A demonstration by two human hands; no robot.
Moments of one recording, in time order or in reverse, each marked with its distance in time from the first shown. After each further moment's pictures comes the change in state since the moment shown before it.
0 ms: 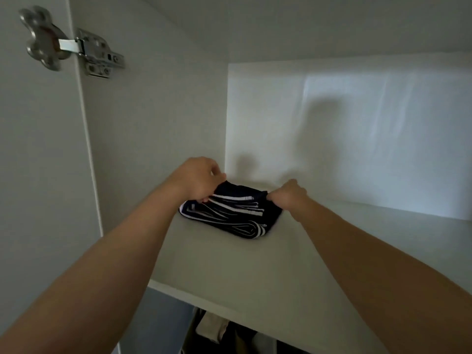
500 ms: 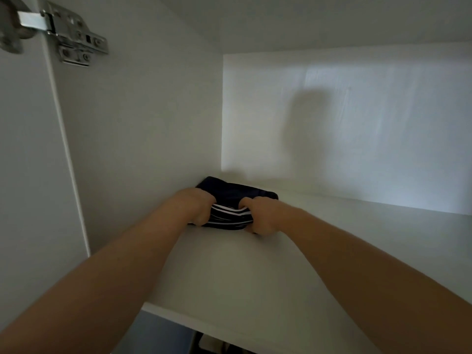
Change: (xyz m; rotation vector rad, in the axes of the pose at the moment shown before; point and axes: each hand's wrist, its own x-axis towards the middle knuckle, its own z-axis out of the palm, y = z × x) left_hand 0.052 -0.051 0.051 0.771 -0.490 -0.022; right_hand -0.003 -0.017 0.048 -0.737 -0.277 -0.632
